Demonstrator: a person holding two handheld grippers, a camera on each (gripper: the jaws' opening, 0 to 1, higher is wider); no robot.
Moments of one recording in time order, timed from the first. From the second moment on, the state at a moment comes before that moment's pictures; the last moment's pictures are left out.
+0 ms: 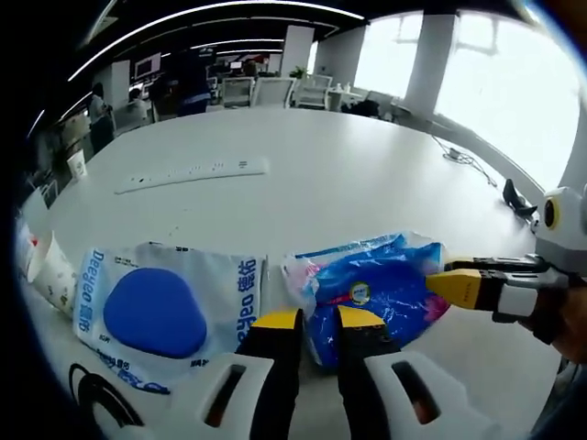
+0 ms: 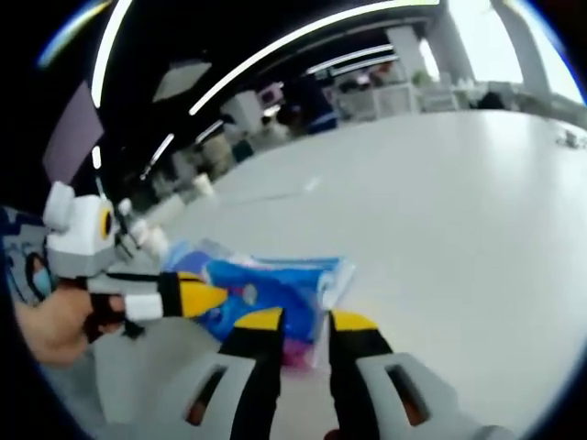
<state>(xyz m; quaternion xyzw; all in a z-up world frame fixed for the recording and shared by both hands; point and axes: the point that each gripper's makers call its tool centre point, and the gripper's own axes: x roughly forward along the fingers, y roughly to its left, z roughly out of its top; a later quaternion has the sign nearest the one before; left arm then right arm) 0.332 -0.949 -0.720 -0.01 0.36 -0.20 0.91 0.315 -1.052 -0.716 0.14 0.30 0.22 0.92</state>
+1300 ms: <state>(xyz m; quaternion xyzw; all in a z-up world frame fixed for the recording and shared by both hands) 0.322 -0.949 -0.686 -0.01 0.32 -0.22 0.92 0.303 -1.067 -0.682 0.12 0.26 0.19 0.94</state>
